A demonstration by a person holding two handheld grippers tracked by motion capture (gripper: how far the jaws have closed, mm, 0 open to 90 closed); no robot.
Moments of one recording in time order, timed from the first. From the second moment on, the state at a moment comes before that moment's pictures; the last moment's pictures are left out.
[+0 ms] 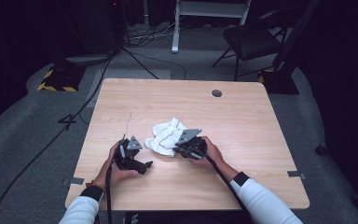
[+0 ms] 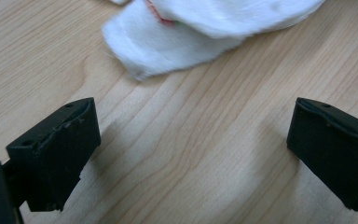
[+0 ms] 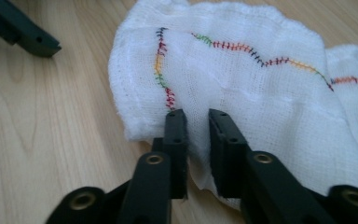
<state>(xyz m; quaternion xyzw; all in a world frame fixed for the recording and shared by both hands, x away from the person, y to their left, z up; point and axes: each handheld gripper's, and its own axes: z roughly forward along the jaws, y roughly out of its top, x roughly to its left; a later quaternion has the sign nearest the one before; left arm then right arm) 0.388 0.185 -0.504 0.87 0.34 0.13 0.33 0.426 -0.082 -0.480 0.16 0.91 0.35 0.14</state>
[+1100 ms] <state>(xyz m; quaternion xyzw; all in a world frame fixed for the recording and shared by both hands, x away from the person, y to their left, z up) 0.397 0.143 -0.490 0.89 0.26 0.11 0.35 0.411 -0.091 -0.473 0.15 0.90 0.37 0.16</state>
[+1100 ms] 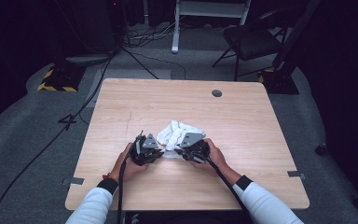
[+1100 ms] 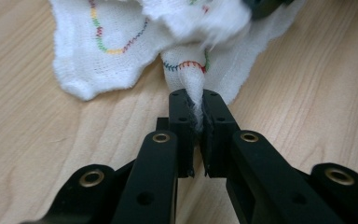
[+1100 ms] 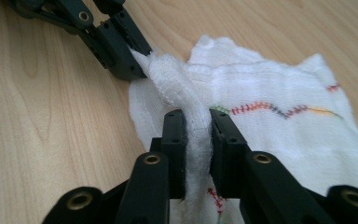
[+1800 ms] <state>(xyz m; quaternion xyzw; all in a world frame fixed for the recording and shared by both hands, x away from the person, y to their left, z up) 0.367 0.112 -0.481 0.91 0.20 0.08 0.36 0.391 -0.220 -0.462 0.29 0.87 0.37 0.17</state>
